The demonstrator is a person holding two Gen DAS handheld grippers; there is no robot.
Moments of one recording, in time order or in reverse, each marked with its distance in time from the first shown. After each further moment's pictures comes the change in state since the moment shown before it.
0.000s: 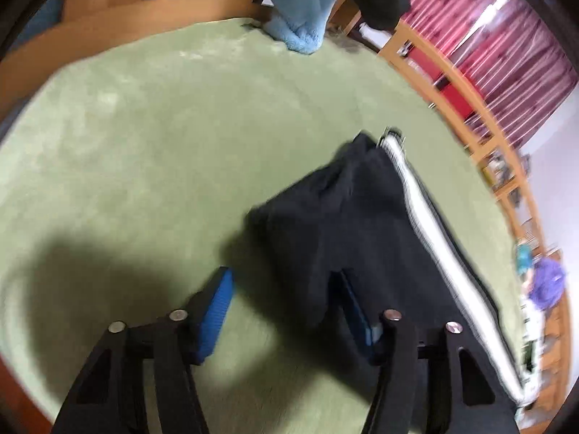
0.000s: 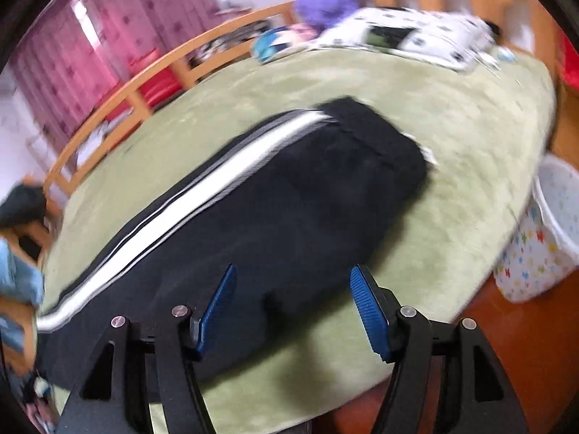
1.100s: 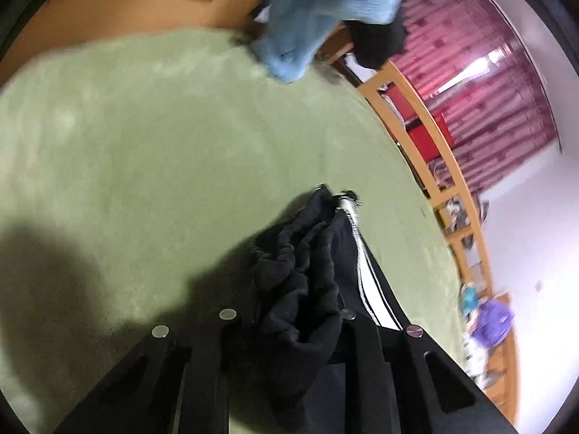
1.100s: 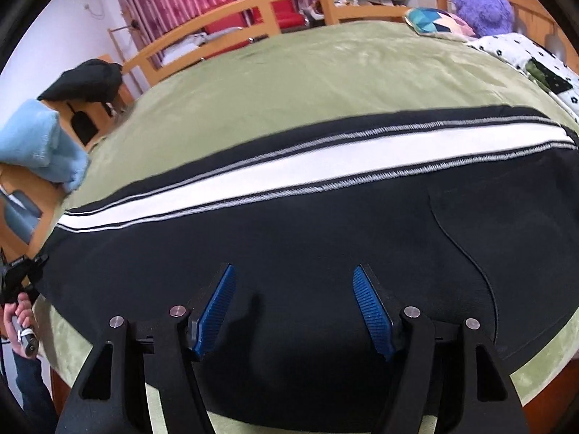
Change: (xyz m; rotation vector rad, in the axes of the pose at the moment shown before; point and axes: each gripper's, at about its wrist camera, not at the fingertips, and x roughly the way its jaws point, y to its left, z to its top) left arm 0.001 -0.010 0.033 -0.097 -0.055 -0.172; right arm 0.049 0.204 -0.075 -0.351 0.133 0.214
